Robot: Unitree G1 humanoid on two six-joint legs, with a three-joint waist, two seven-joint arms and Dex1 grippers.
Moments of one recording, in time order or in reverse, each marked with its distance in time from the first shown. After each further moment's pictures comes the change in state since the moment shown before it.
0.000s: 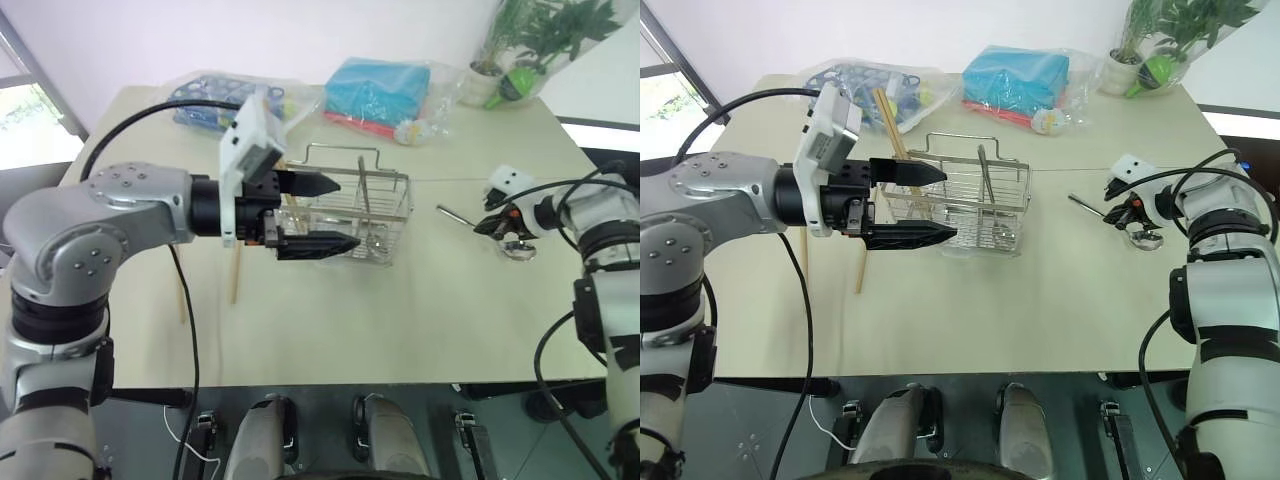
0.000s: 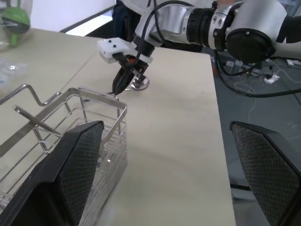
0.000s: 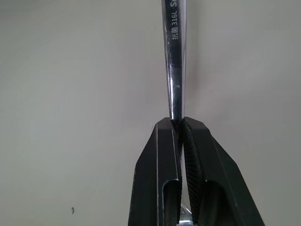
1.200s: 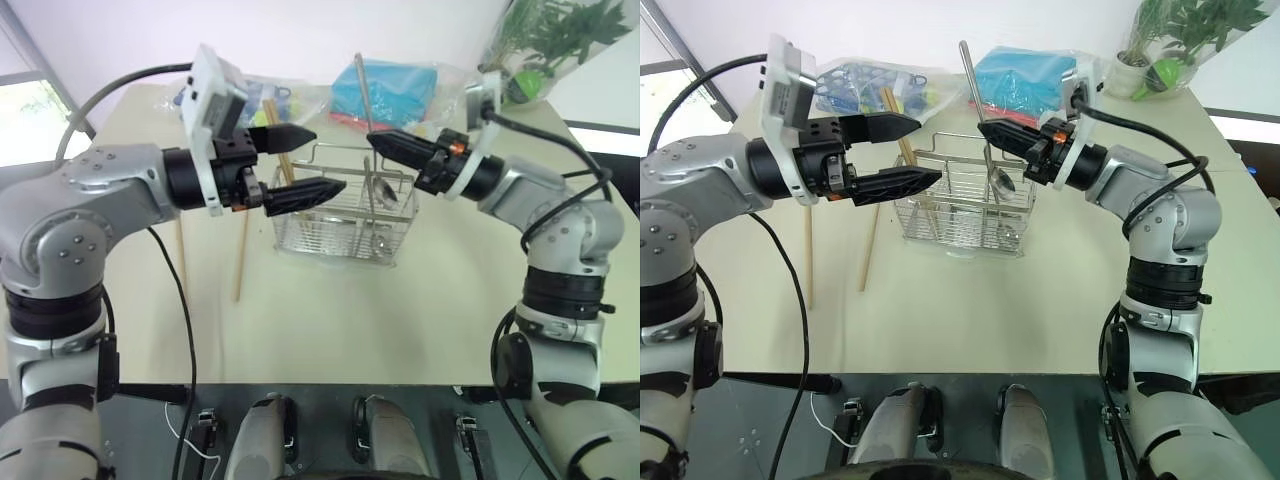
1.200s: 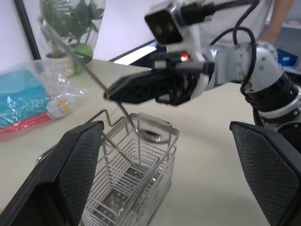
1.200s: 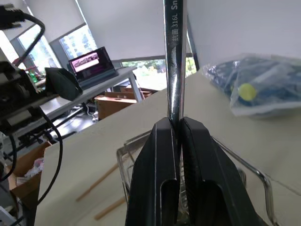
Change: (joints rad) left arm -0.016 -0.036 0.065 0.067 0.052 -0.062 0.061; right arm 0.375 0.374 -0.326 -1.394 0.918 0.857 -0.400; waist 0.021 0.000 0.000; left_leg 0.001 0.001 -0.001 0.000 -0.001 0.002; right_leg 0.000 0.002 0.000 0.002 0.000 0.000
